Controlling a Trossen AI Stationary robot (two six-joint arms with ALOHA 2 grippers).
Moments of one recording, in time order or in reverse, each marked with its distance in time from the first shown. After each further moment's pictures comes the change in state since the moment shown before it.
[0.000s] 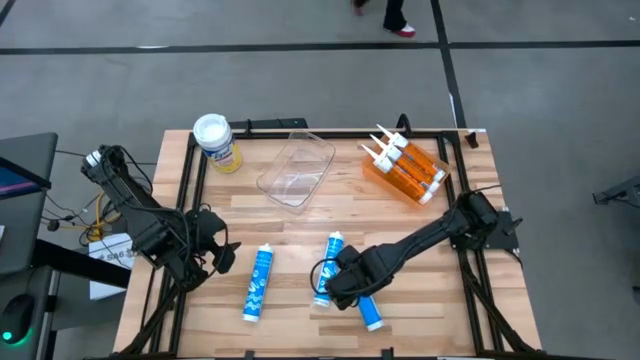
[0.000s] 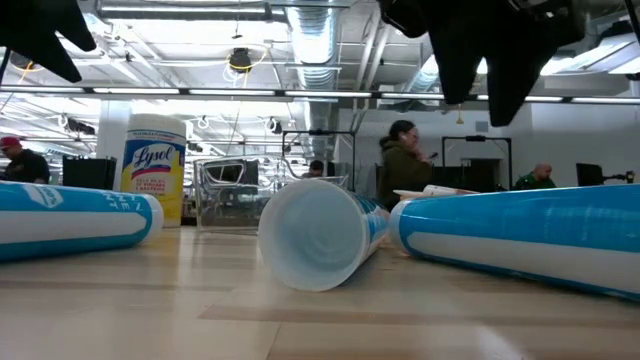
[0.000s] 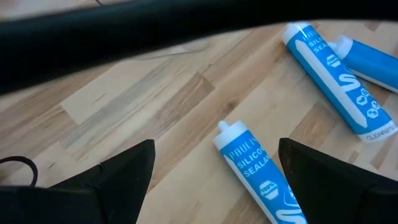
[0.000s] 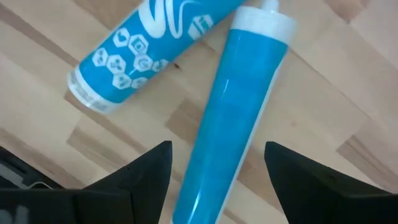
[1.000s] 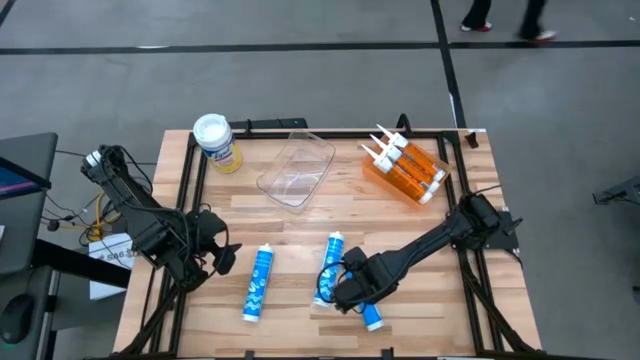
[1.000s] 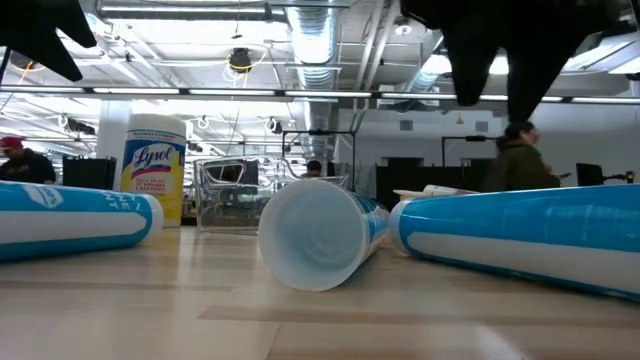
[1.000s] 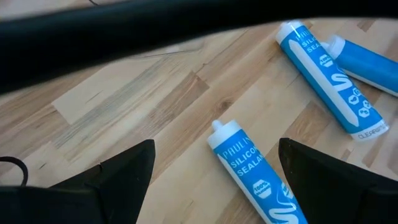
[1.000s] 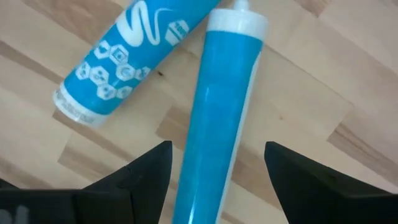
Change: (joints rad) left arm 0.000 0.000 0.000 0.027 0.001 0.011; right arm 0.047 0.000 0.001 -0.042 0.075 0.140
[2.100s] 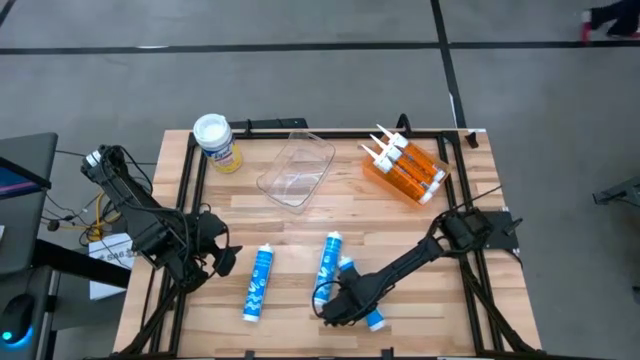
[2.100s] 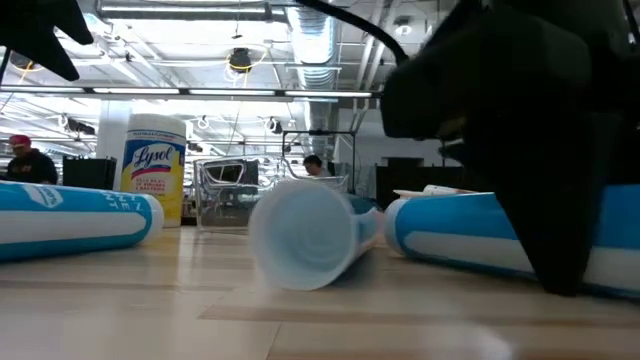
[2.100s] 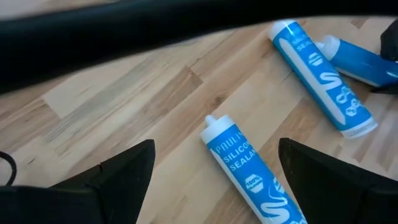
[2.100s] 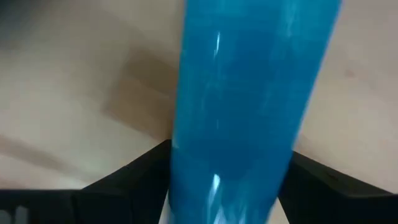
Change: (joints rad) left arm 0.000 0.000 0.000 0.025 0.019 -0.001; right arm 0.028 0.253 0.004 0.072 -0.185 0.009
